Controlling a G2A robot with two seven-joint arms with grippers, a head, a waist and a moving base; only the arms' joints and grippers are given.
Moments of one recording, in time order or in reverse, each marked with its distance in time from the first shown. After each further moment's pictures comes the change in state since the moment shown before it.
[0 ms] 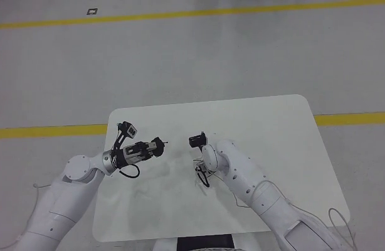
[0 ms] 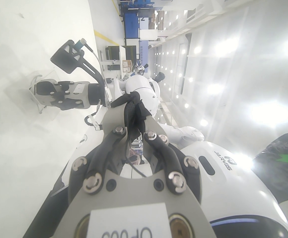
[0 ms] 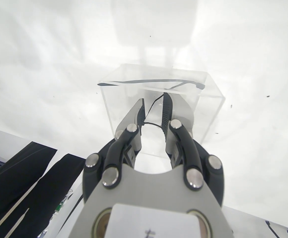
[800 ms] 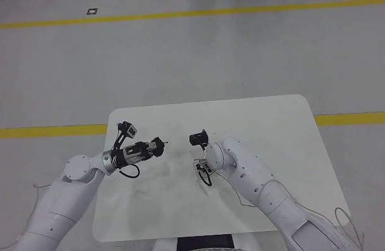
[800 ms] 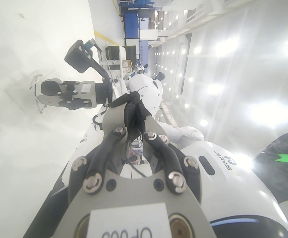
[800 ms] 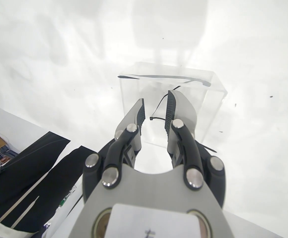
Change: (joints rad) left arm 0.000 0.000 0.000 0.000 0.000 0.000 0.000; right arm 0.011 0.059 -0.020 -0.065 0.128 0.000 -0.028
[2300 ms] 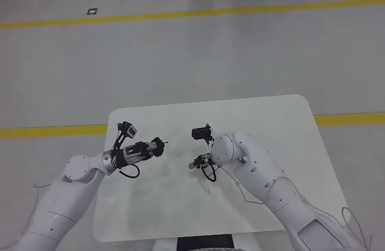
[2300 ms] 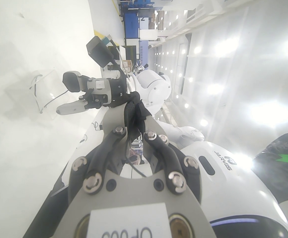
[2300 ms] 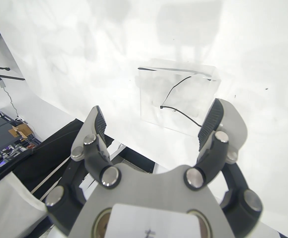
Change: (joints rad) left arm 0.000 0.000 0.000 0.000 0.000 0.000 0.000; right arm 0.005 0.045 0.056 -0.101 0.119 0.000 0.058
